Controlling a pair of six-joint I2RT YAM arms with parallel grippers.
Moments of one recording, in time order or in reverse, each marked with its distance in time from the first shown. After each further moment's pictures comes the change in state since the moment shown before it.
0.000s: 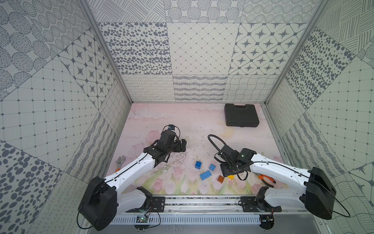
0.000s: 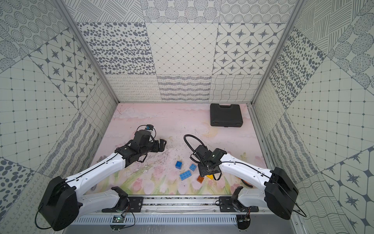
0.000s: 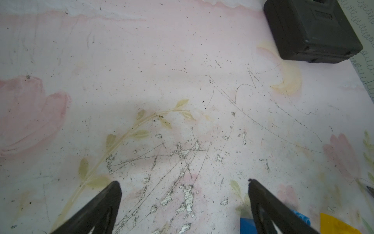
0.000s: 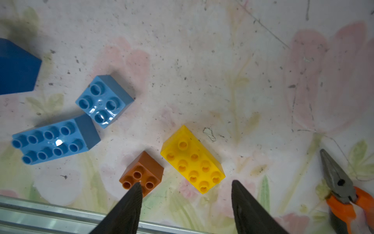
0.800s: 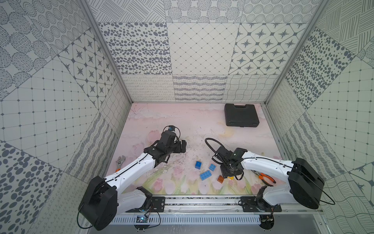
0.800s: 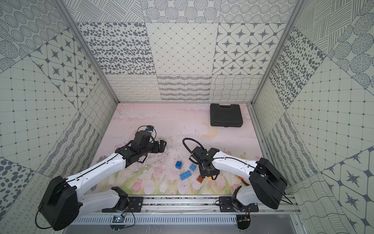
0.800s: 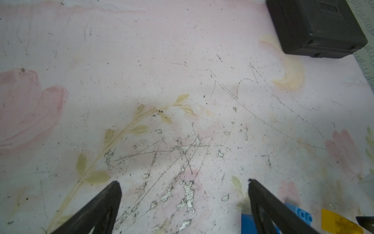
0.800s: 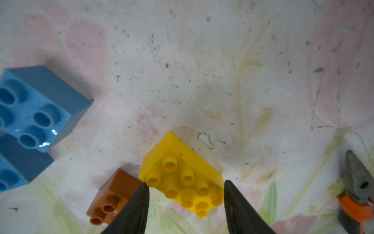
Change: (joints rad) left arm -0.002 -0.007 -0.018 -0.005 0.007 -0.004; right arm -0.016 0.151 -0.014 0.047 -0.018 0.010
